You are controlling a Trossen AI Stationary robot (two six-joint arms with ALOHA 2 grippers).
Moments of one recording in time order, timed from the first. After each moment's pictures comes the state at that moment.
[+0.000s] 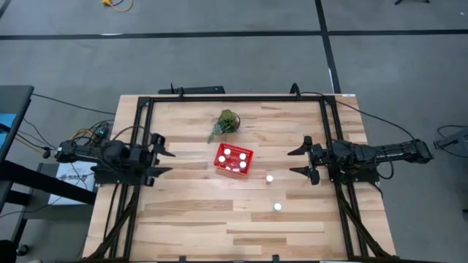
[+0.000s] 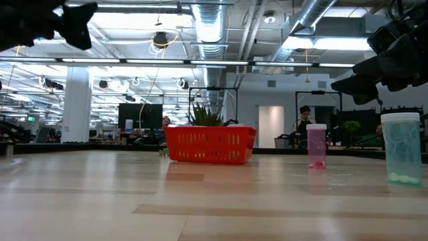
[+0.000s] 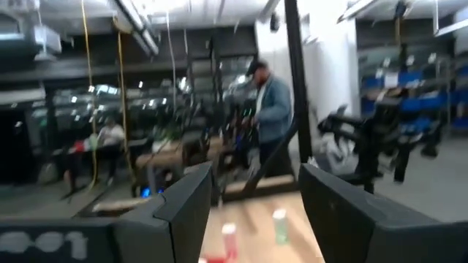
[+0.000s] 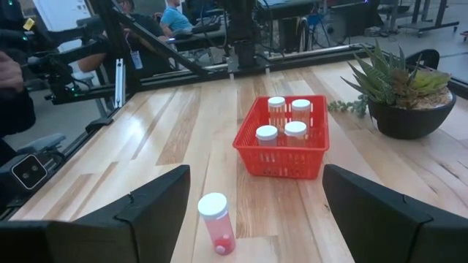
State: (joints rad) left arm -0.17 0.01 0.02 0.31 0.02 0.11; right arm 0.07 0.20 0.01 0.01 0.00 0.12
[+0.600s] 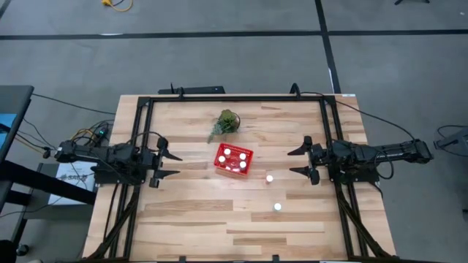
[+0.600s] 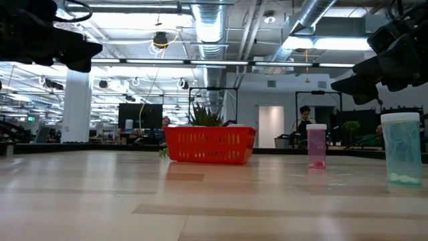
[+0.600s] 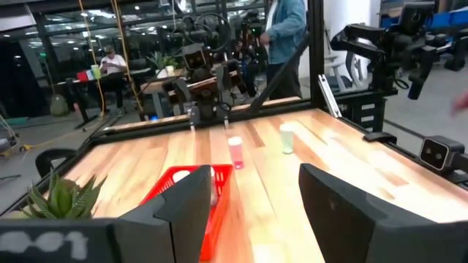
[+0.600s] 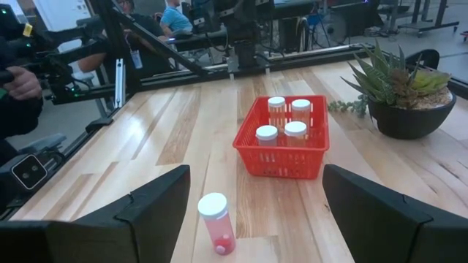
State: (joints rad) left arm -0.17 0.01 0.02 0.01 -0.04 0.13; right arm 0.07 0.20 0.01 0.01 0.00 0.12
